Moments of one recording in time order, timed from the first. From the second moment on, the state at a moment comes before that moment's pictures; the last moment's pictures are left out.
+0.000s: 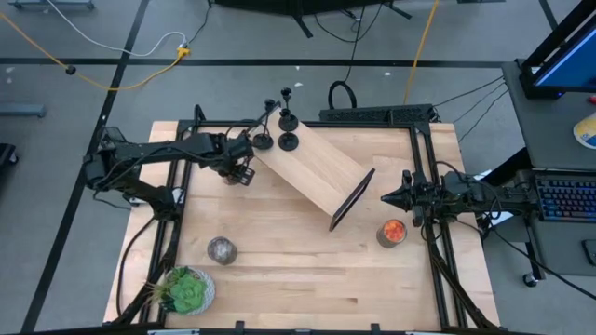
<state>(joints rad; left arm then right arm) 0.41 1.37 0.95 -0.97 -0.15 -0.66 0.03 0.04 0.24 -0.32 -0.02 0.47</state>
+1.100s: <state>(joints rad) 0.27 1.35 0.95 -1.15 -0.11 -0.75 0.03 0.04 0.24 -0.32 -0.02 0.48</state>
